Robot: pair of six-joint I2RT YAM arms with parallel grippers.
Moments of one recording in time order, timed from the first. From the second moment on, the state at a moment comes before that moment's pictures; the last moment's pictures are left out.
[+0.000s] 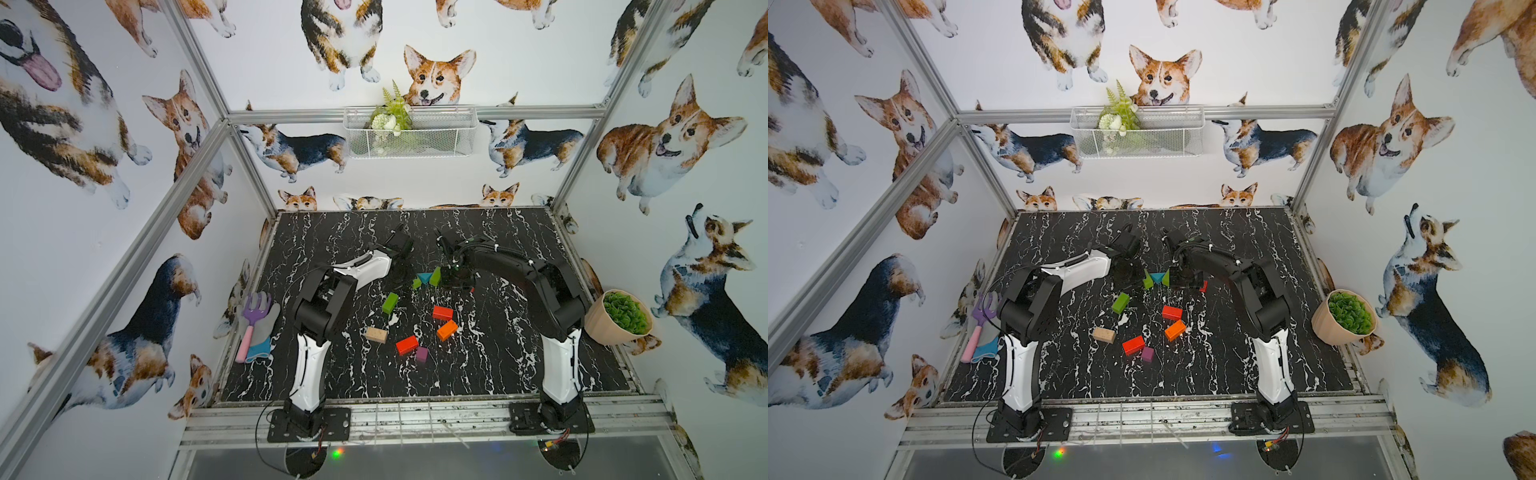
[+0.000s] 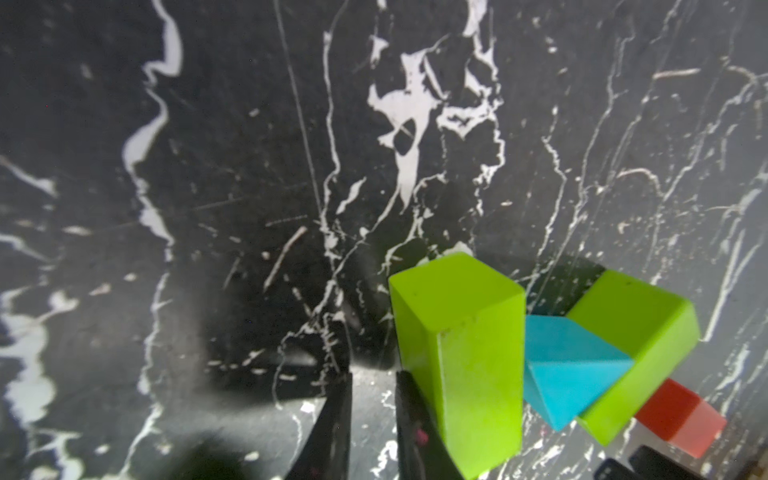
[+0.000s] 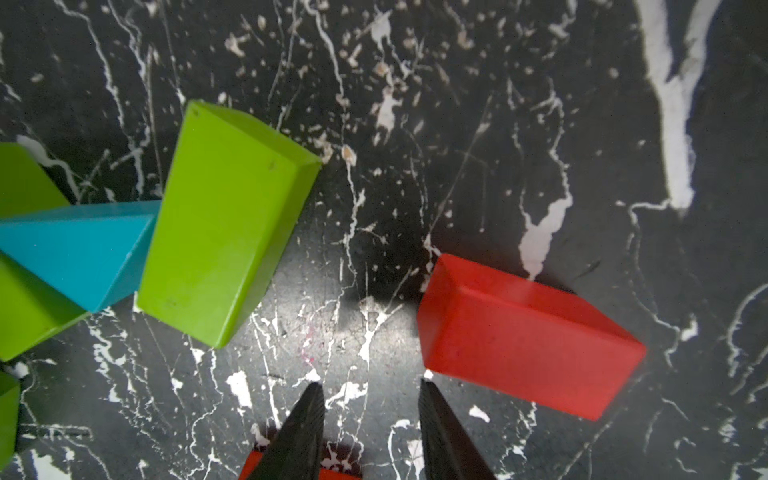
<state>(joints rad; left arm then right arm) -0.56 2.09 1.48 -0.59 0.13 -0.89 0.58 2.04 1.53 -0.90 0.04 0.55</state>
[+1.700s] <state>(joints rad) -0.60 1.99 1.34 -0.52 0.15 -0.92 0.56 2.19 1.69 -0.91 0.02 0.54</state>
